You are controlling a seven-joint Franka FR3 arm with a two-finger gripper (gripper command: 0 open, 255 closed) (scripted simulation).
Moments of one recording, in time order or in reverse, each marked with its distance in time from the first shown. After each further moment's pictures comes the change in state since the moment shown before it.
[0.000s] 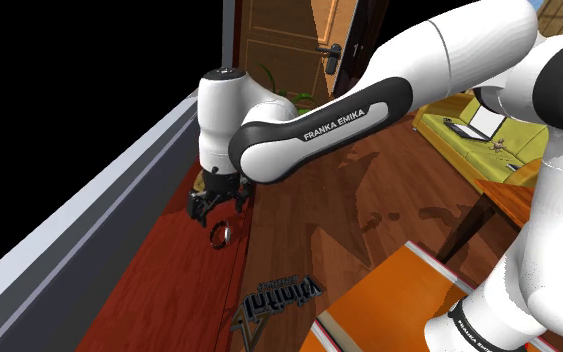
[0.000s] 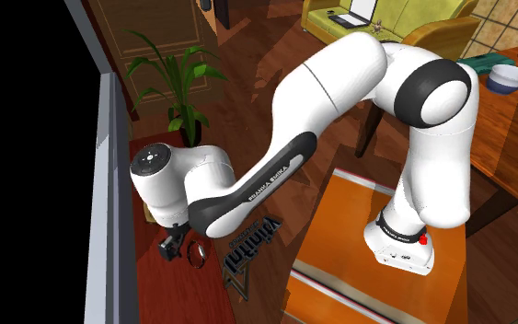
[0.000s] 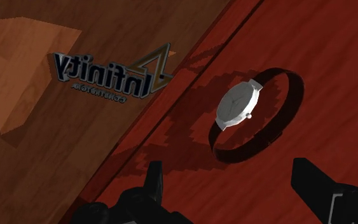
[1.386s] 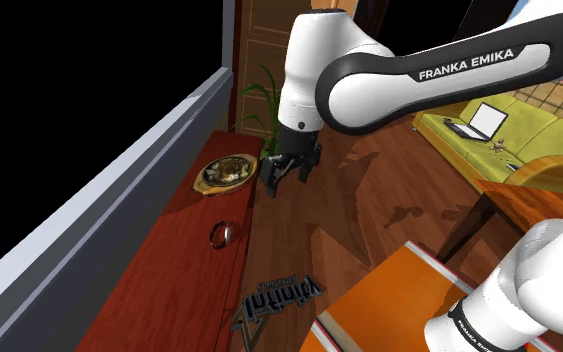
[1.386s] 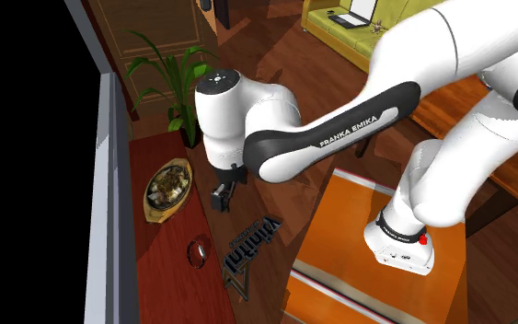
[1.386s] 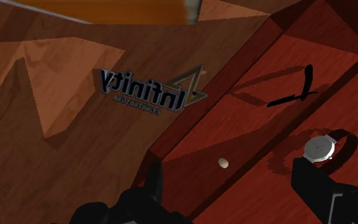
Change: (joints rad) arm -0.127 -0.530 -0.033 -0.348 0.276 -0.132 -0.321
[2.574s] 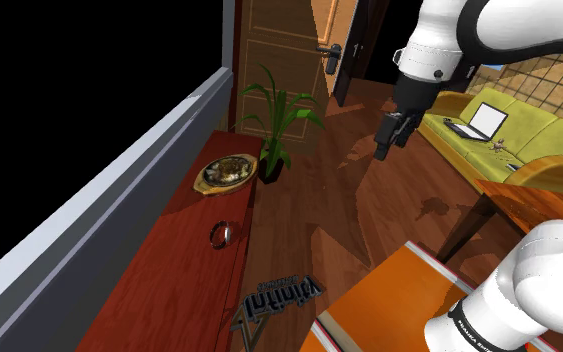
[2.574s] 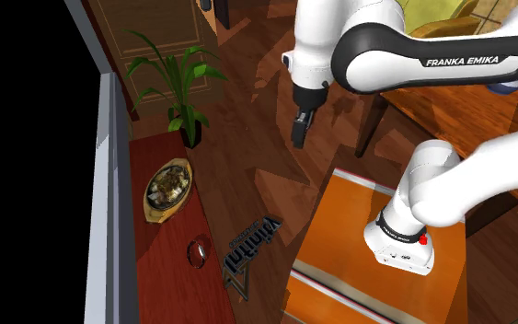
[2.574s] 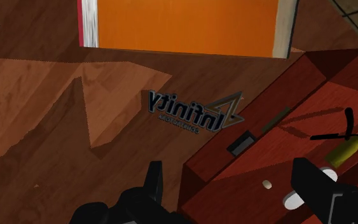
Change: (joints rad) arm -0.038 -0.543 -0.293 -0.195 0.008 -0.366 -0.403
